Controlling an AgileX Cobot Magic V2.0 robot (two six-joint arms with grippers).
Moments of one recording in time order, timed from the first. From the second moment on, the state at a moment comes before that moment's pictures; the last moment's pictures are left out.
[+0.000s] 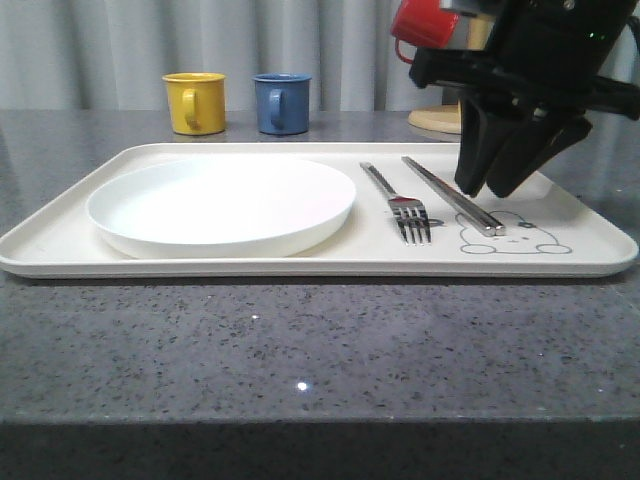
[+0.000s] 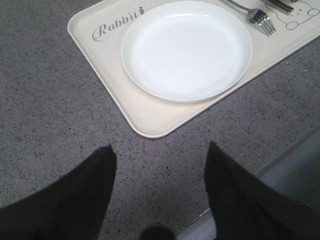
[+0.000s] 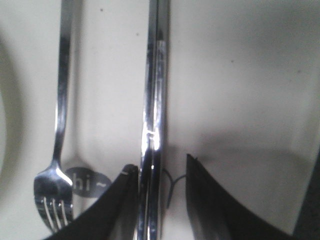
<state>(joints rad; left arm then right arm) -0.56 0.65 -0.91 0.06 1.01 0.08 0.31 1.64 -1.28 0.20 0.87 0.11</state>
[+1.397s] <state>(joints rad) -0.56 0.65 -0.91 0.06 1.01 0.08 -0.31 1.38 -1.09 0.07 1.04 -0.14</state>
